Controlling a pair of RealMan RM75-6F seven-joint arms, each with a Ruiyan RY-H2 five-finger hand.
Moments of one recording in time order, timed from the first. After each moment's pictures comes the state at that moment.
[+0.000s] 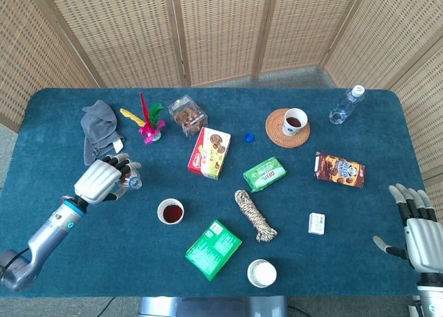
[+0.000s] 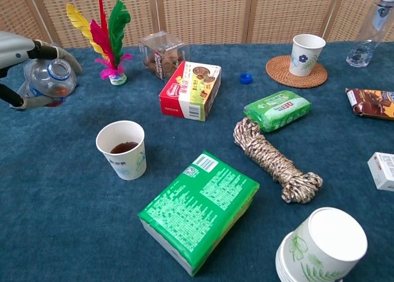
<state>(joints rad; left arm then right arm) -0.59 -1.35 -0.03 -1.28 1.63 1.12 -0.05 0.03 -1.03 0.07 -1.80 -1.47 1.50 -0.03</state>
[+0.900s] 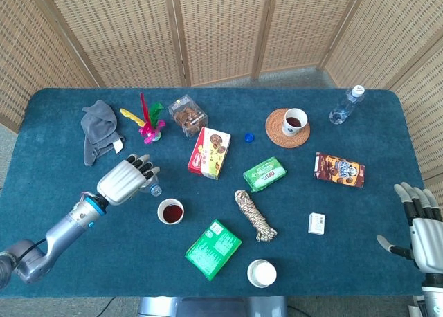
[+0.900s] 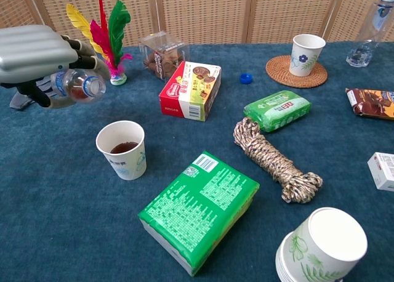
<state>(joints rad) -0.69 -1.33 -0.03 -1.40 1.63 1.01 0.35 0.02 -1.02 0.07 -1.79 -1.47 1.51 0.00</state>
